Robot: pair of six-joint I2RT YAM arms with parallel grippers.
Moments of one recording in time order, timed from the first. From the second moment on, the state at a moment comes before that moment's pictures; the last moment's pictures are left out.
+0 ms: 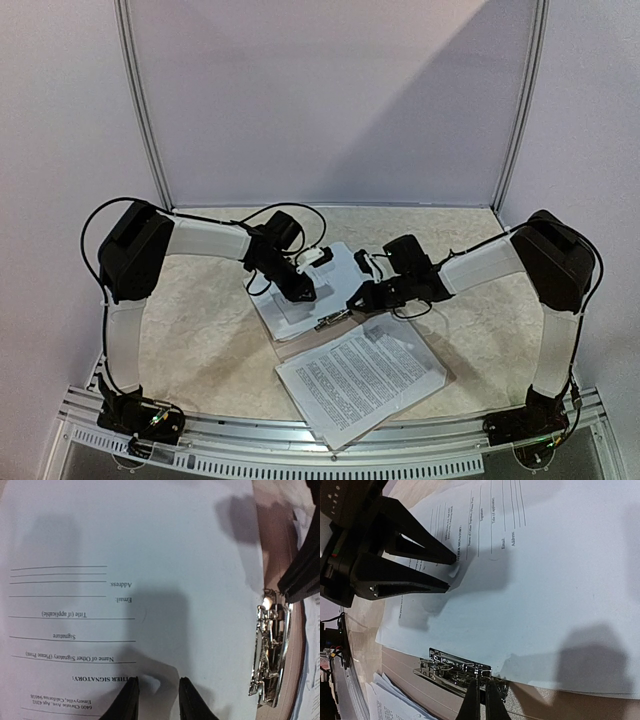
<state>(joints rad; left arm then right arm) -0.67 2.14 1.44 -0.41 0.30 0.26 0.71 1.98 1.02 0.13 -0.40 0.47</state>
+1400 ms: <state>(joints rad) -0.67 2.14 1.45 -0.42 0.29 0.26 0.72 2.01 0.93 0.31 -0.37 0.50</state>
